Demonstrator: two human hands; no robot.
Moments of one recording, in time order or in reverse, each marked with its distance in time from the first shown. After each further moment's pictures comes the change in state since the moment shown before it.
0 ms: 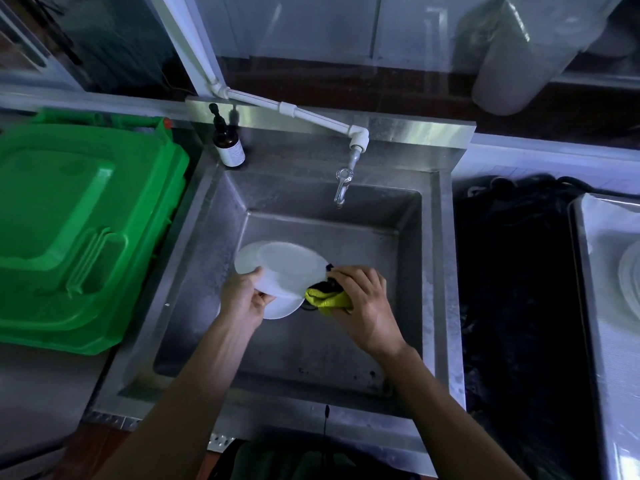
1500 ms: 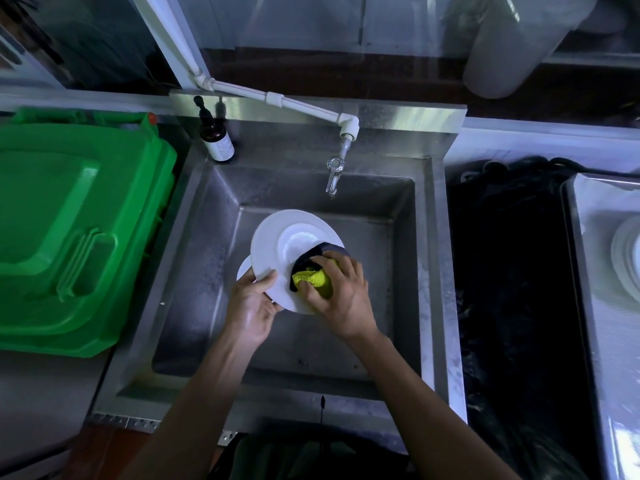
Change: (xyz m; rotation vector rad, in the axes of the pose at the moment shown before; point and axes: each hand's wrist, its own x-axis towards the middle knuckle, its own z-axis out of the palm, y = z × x) left_hand -0.018 -0.023 -0.015 0.064 -0.425 0.071; right_hand 0.012 -0.032 0.024 0.119 -0.046 0.410
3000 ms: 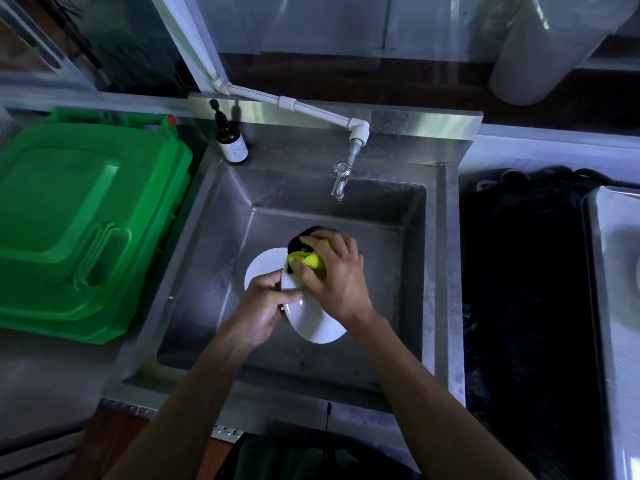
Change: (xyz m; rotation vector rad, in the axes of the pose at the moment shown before) left_hand -0.015 0.005 0.024 0.431 -0.103 -0.045; right_hand 0.035 -0.021 -0.021 0.042 0.021 -0.180
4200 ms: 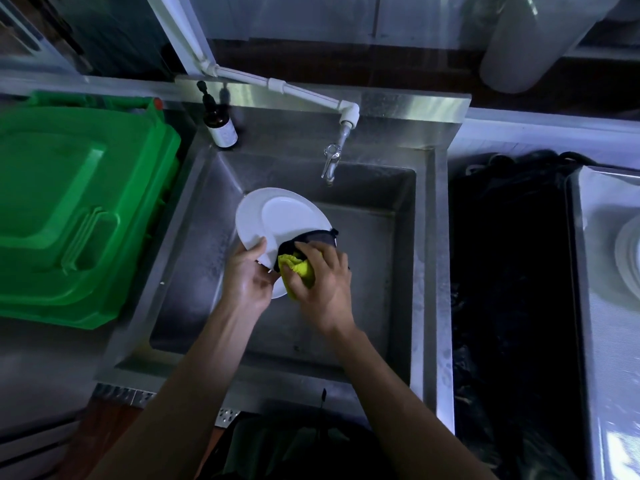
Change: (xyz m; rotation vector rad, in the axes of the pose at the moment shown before) left_hand 0.007 0.011 0.010 -0.530 0.268 0.052; right_hand -0.050 -0.007 0.021 0.047 0.042 0.173
